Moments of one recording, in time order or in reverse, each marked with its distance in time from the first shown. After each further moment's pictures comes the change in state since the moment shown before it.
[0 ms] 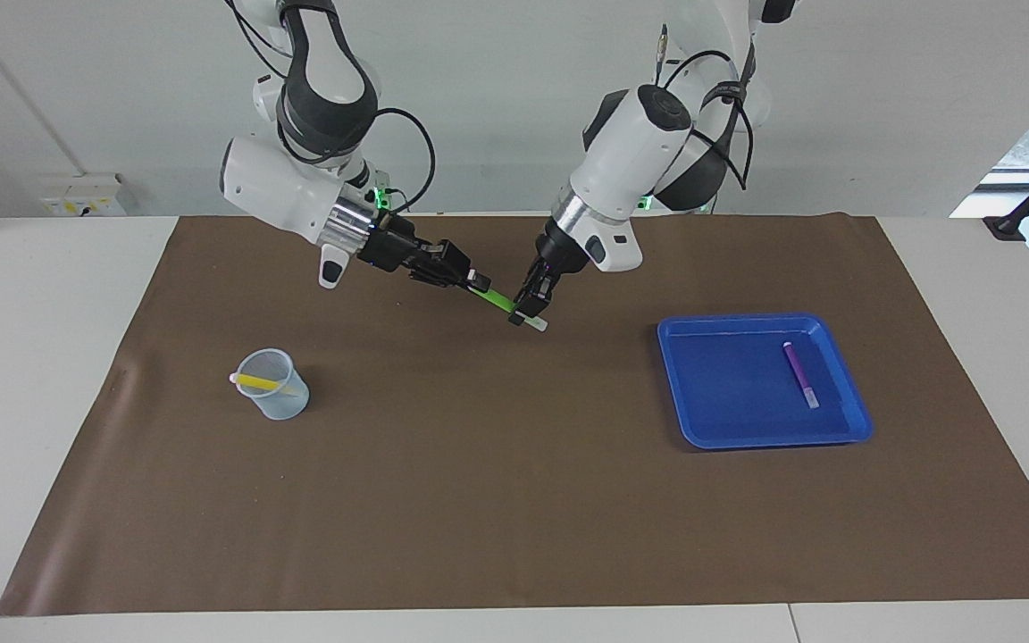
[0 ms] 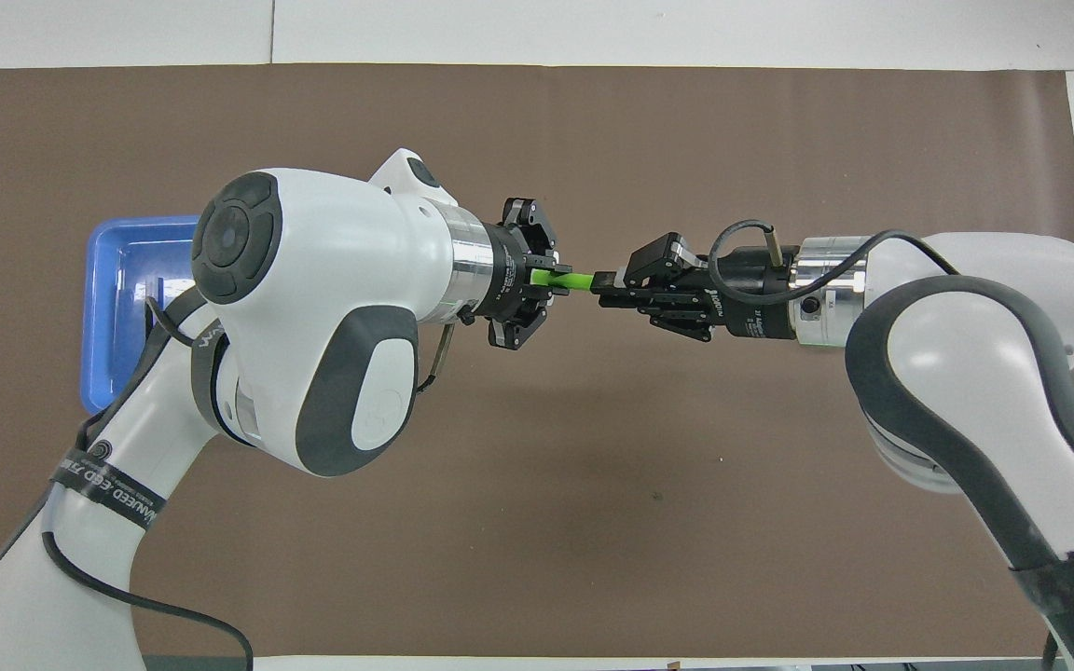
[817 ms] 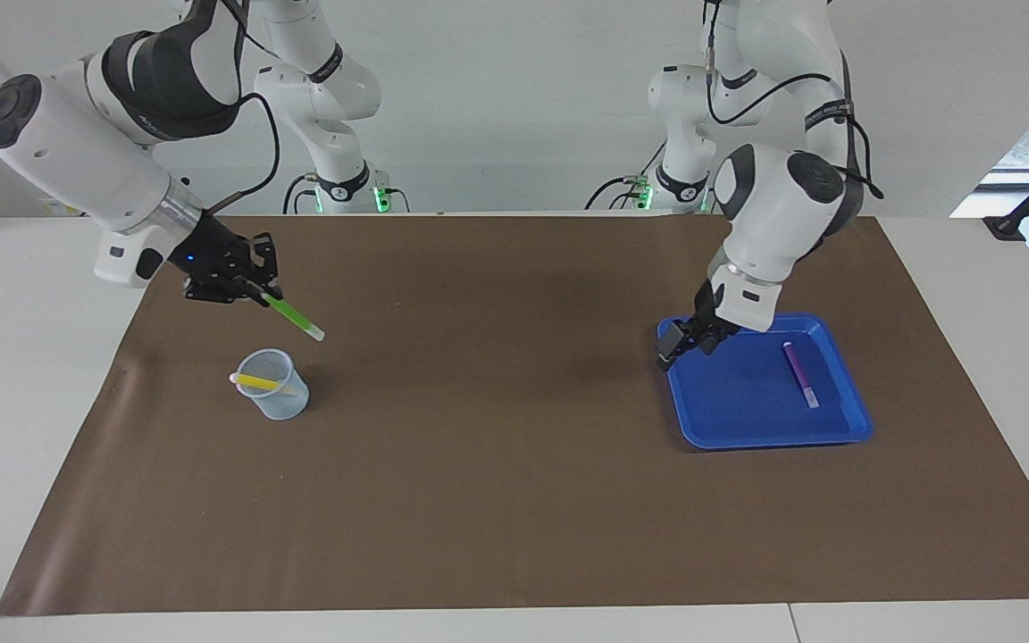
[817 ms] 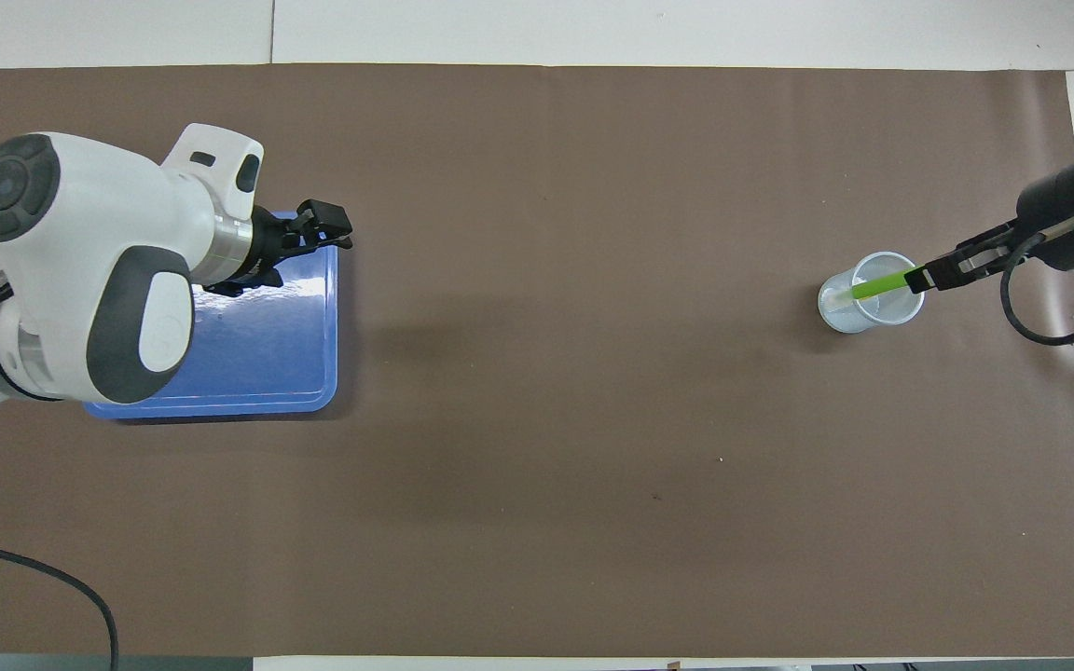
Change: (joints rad) left arm 0.380 -0.057 0.030 -0.211 0.033 -0.060 1.229; right arm -0.306 0.146 -0.009 0.420 -0.916 -0.490 -0.723
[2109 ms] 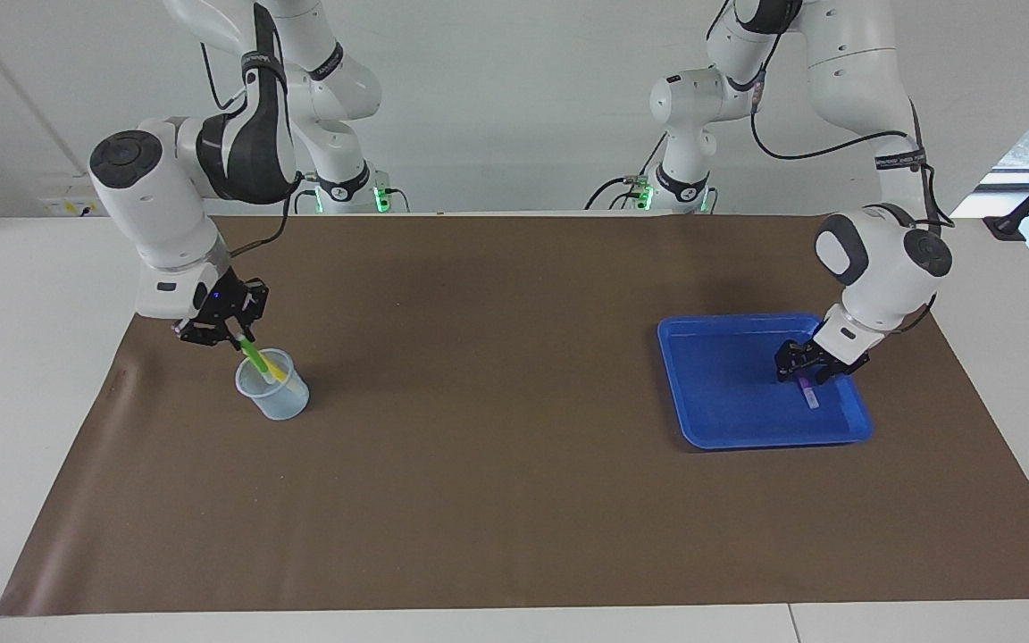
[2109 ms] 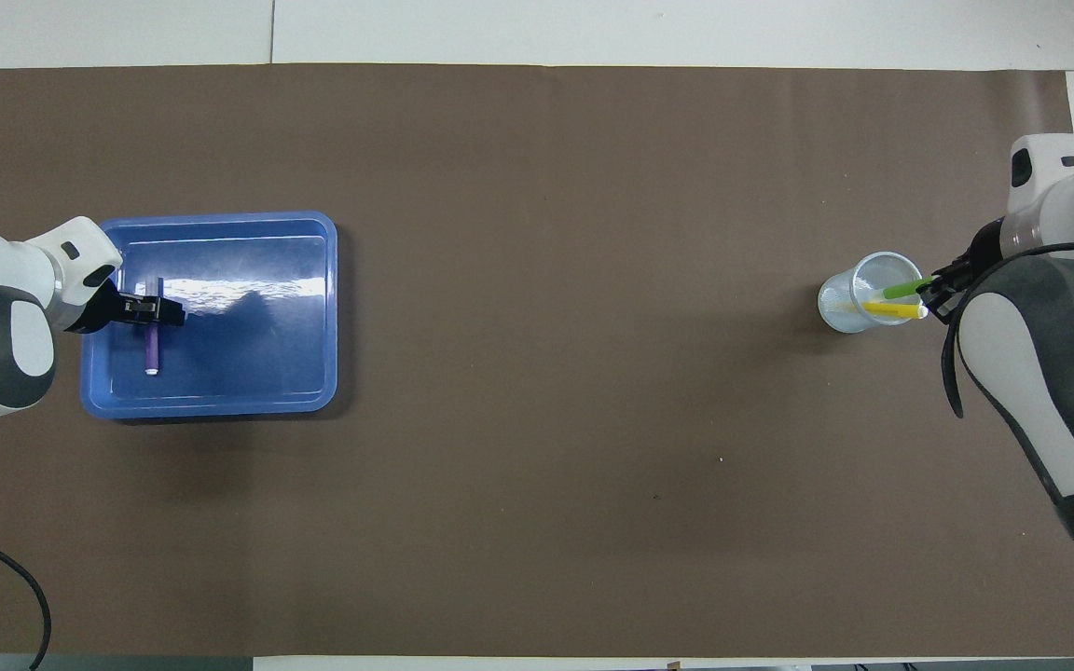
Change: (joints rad) left arm 0.334 0.119 -0.004 -0.160 0.115 0.154 0.684; right arm 0.025 -0.071 0.011 -0.334 -0.225 0.398 -0.156
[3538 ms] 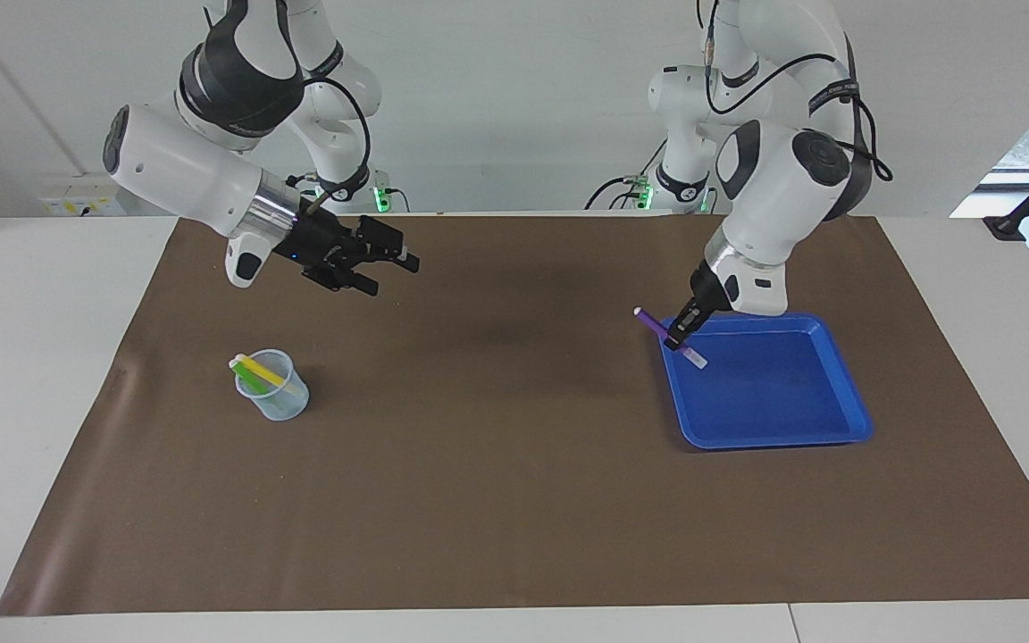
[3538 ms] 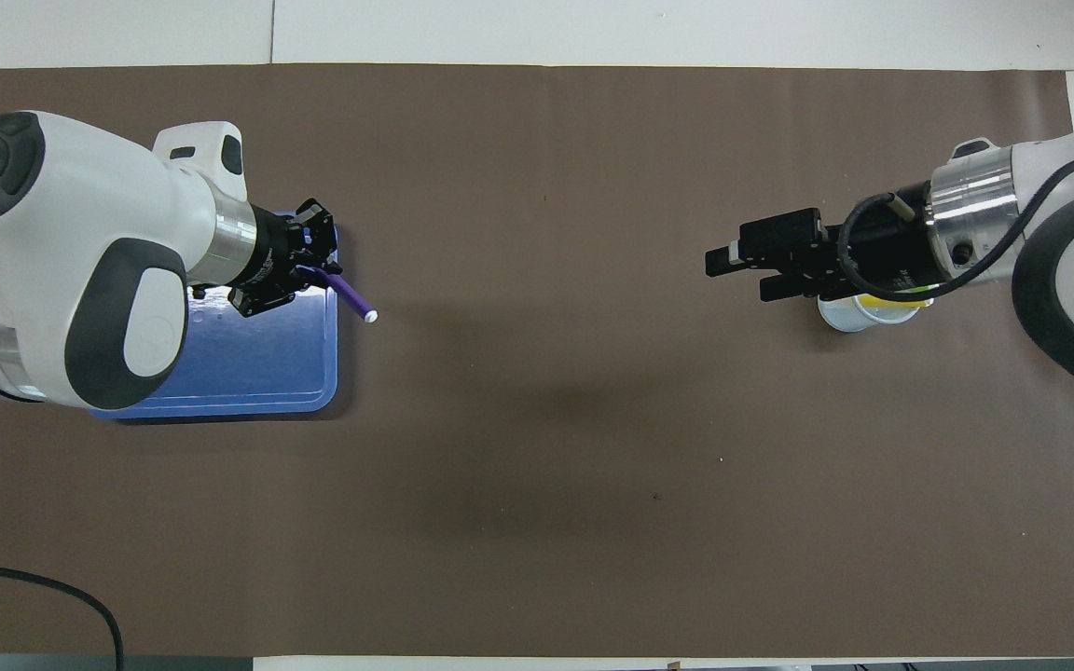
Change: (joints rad) left arm -0.418 -0.136 -0.033 0.248 -0.131 -0.267 -1.356; right arm 0.007 -0.016 0.147 0.117 0.840 -0.169 0.793
